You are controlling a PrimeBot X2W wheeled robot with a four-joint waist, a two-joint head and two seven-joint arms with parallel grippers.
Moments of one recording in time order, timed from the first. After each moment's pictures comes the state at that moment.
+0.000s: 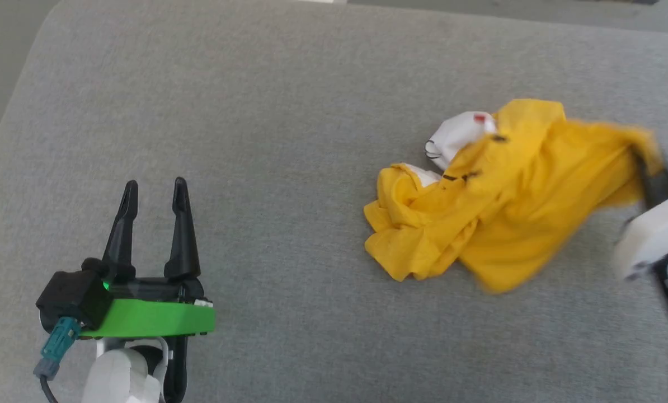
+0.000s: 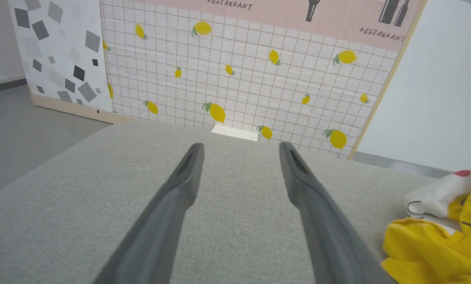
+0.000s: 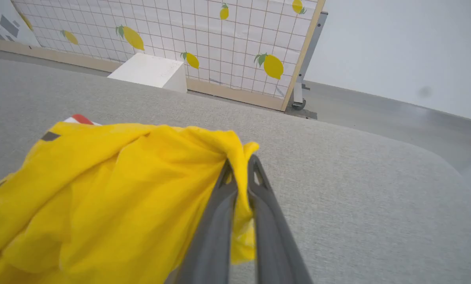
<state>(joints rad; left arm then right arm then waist) -0.10 0.06 0.02 -0.10 -0.26 -0.10 -0.26 -0.24 -0.14 -0.19 -0.19 0.05 0.13 0.44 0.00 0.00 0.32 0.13</state>
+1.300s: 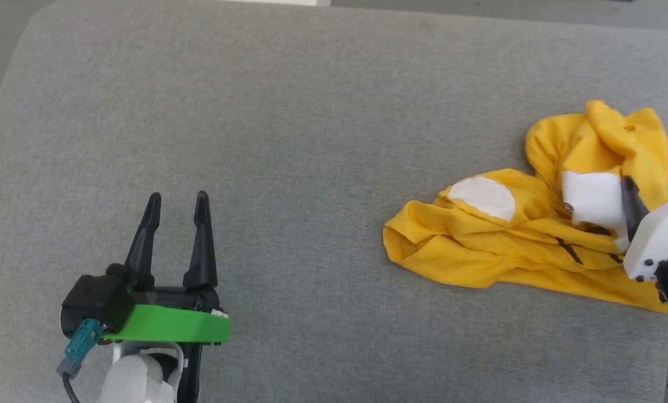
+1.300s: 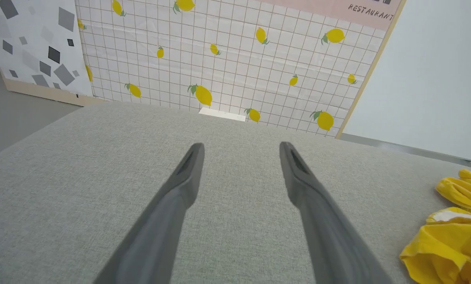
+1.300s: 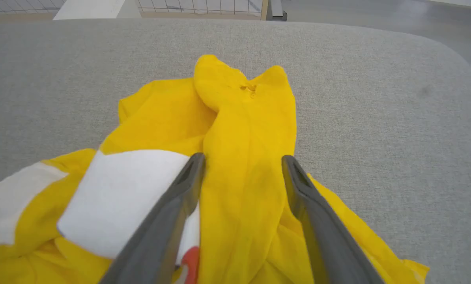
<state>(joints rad) -0.08 0.05 -0.02 -0.06 -0.26 -0.10 -0.26 -0.29 -0.08 -0.33 -0.05 0.03 0.13 0.60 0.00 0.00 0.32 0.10</state>
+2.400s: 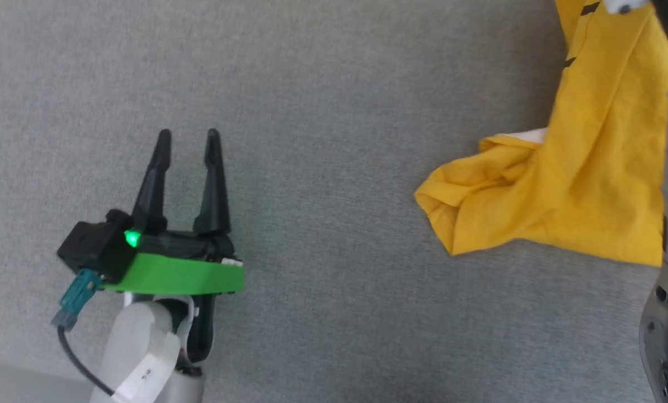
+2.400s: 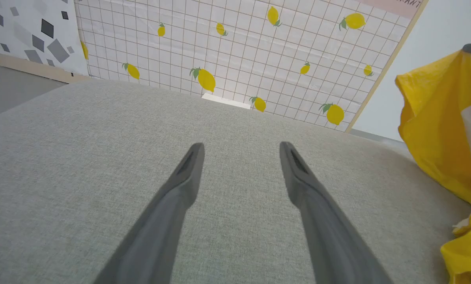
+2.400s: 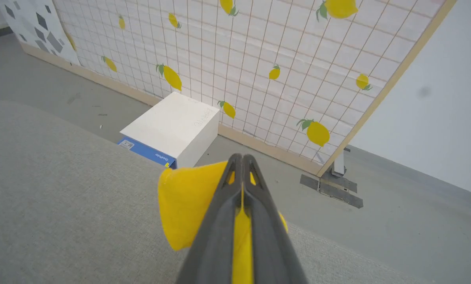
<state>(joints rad) -0.24 0.05 -0.07 -0.05 -0.33 -0.10 -0.26 -1.05 -0.14 0.00 0.19 -0.05 0.13 0.55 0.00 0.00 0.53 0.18</state>
